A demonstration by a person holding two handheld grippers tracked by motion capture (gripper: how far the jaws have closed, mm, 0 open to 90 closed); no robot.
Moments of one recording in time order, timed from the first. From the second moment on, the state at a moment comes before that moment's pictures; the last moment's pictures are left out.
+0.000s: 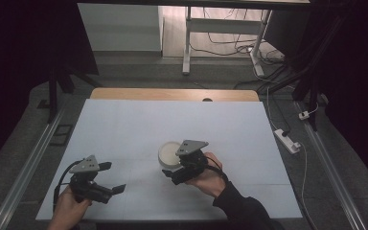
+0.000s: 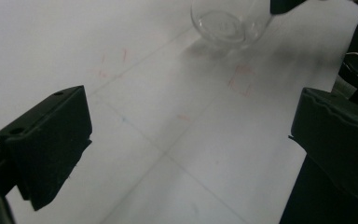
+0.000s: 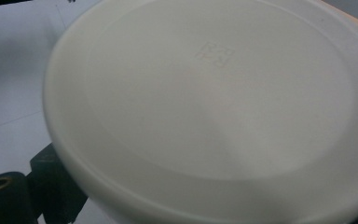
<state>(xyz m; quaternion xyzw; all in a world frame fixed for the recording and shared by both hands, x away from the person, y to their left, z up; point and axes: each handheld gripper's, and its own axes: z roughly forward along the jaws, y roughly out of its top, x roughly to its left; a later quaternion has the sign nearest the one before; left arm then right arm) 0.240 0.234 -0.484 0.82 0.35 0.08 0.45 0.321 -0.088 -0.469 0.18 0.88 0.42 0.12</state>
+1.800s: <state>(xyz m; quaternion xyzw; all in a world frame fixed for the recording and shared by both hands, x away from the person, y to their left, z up) 0.322 0.119 -0.439 0.88 0.04 0.00 0.47 0.308 -0.080 -0.468 0.09 0.89 0.44 0.06</state>
